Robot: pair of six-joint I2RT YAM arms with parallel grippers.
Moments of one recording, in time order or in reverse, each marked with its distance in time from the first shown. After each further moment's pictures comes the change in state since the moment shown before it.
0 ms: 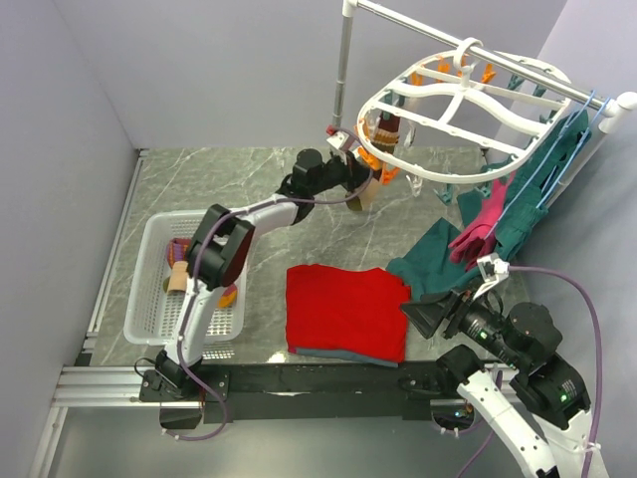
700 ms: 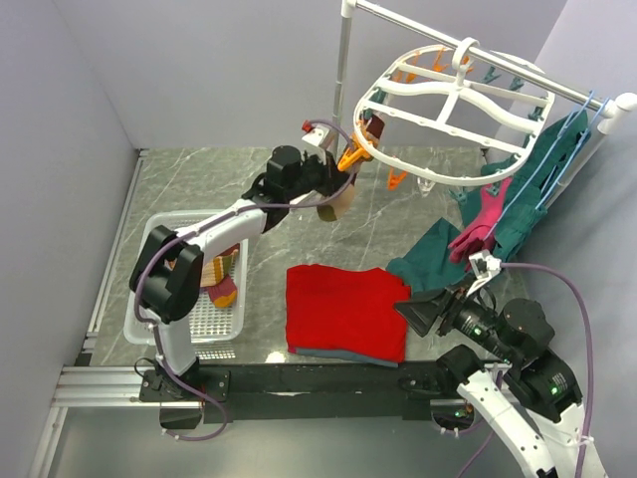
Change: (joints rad) left arm 0.000 -0.464 -0.316 -0.313 -0.154 0.033; right arm 0.000 0.000 -0.051 0.077 -0.050 0.014
